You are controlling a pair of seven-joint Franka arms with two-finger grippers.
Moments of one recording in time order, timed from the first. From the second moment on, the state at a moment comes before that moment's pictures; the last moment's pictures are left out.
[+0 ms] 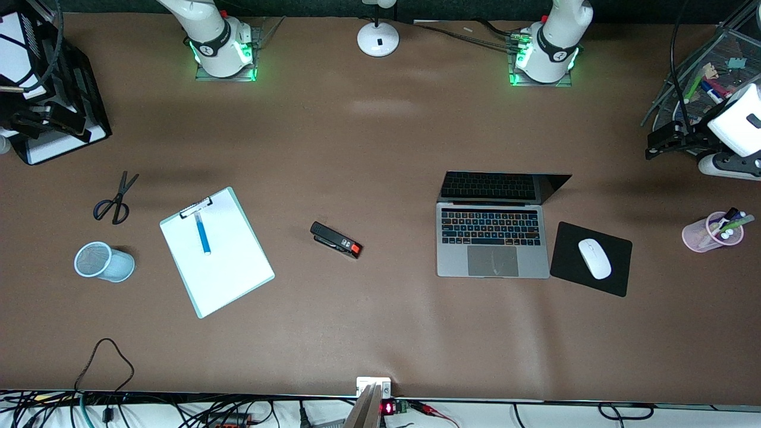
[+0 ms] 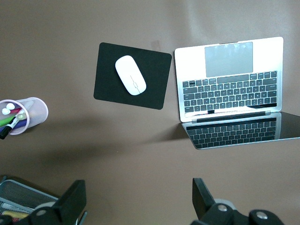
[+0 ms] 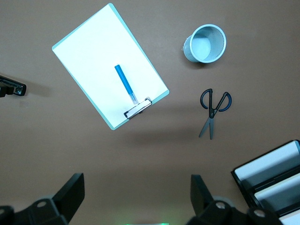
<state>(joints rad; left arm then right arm) 0.06 0.00 -0.02 -1.70 0.01 1.63 0.15 0.01 -0.02 -0.06 -1.63 -0.02 1.55 0.00</state>
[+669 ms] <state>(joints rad) 0.06 0.00 -0.02 -1.70 0.01 1.63 0.15 0.02 0.02 -0.05 -1.64 -0.02 1.55 0.00</state>
